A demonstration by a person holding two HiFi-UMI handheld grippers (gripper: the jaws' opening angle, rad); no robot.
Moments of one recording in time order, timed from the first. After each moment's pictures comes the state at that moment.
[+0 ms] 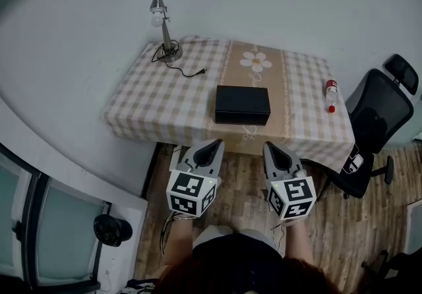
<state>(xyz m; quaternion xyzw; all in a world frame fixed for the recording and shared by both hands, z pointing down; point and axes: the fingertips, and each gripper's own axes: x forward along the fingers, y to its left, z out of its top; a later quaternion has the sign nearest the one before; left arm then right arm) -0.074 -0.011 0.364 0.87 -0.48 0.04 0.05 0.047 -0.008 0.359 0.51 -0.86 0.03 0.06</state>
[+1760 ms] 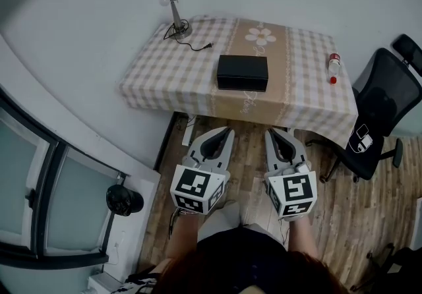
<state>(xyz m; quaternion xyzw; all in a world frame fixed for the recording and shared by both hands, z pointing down) -0.018 0.106 0.333 0.86 -0.50 0.04 0.02 0.073 0.102 0.331 0.49 -0.87 -0.02 0.05</state>
